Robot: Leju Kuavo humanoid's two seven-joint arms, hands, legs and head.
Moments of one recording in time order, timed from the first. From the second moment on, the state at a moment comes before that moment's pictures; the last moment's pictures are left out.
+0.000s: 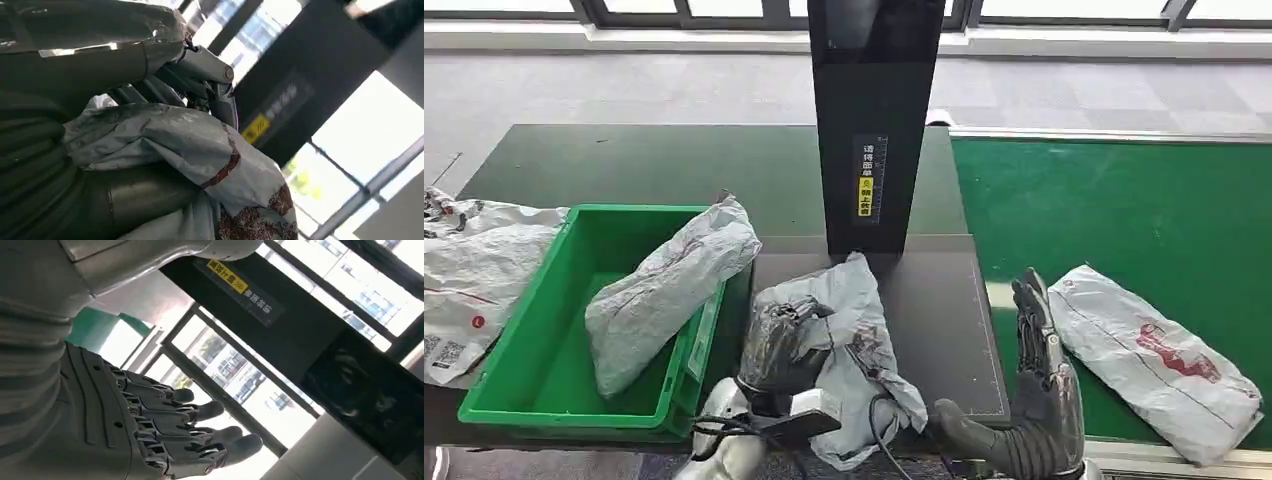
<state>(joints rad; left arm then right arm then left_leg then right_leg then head) -0.11 -0.25 -0.36 -1.30 -0.81 0.52 -0.54 0.32 0.16 0.14 -1.90 0.72 -0.22 -0.62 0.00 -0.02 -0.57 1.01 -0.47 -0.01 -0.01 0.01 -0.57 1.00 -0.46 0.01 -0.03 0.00</state>
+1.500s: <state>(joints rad) -0.19 -0.12 -0.06 -1.64 -0.63 0.51 -0.49 0.34 0.16 0.13 -1.94 0.64 -0.21 -0.67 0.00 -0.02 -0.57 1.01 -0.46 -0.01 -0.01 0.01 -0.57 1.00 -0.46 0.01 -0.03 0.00</state>
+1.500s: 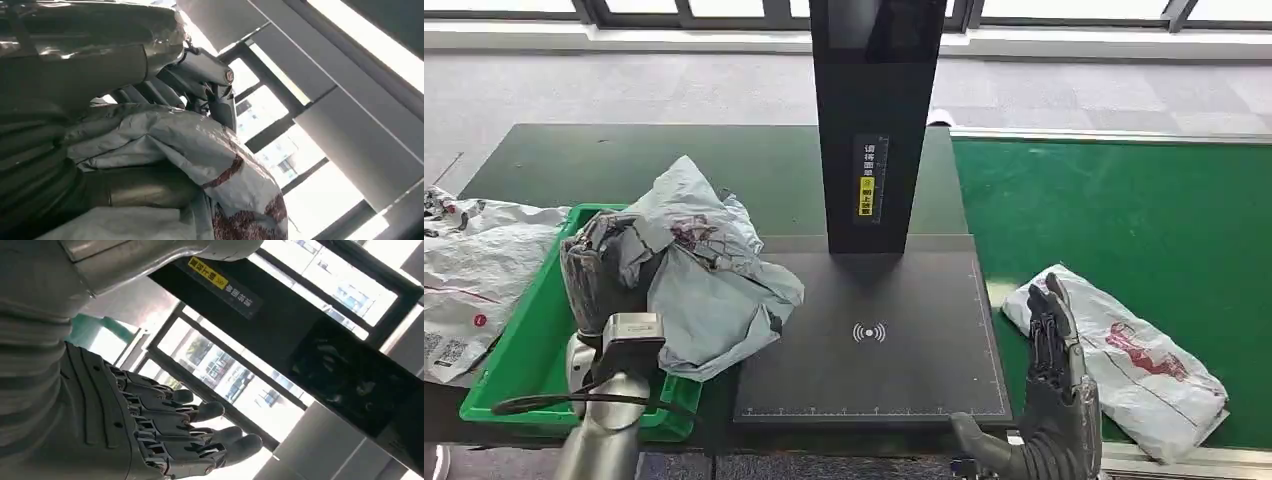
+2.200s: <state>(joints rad) -0.68 0.04 0.18 -0.95 -0.81 0.48 -0.28 0.33 0.16 0.12 -1.92 0.65 -0.19 -0.67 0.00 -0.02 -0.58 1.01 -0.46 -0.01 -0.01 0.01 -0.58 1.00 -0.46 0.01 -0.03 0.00</state>
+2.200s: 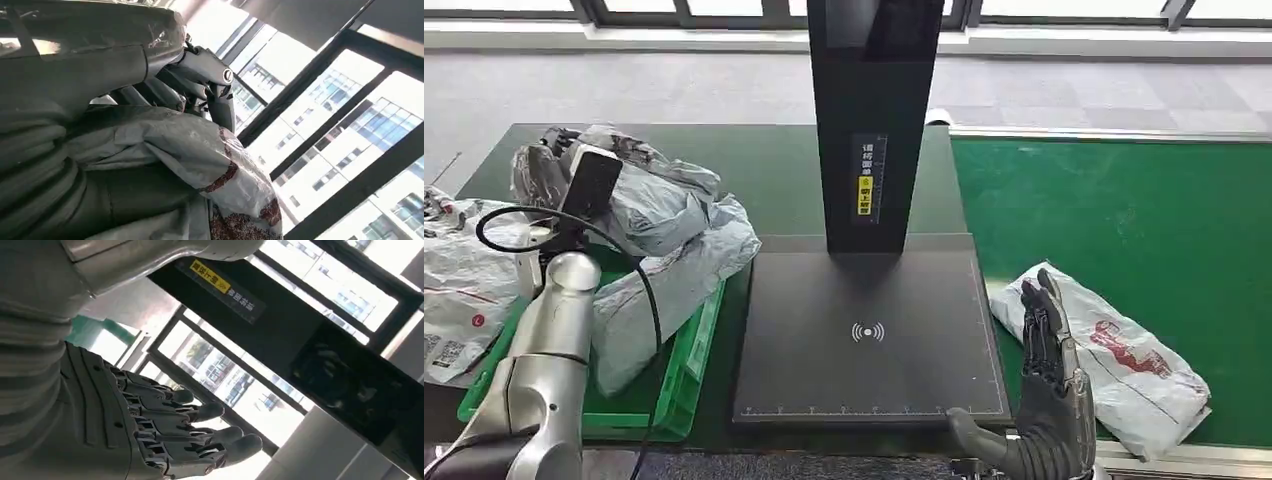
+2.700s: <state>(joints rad) -0.60 0.05 0.23 -0.92 -0.70 0.43 -0.35 0.35 0.16 0.12 -1.92 0.66 -0.19 -0.67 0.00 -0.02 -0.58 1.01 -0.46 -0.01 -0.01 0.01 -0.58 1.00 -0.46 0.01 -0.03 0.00</state>
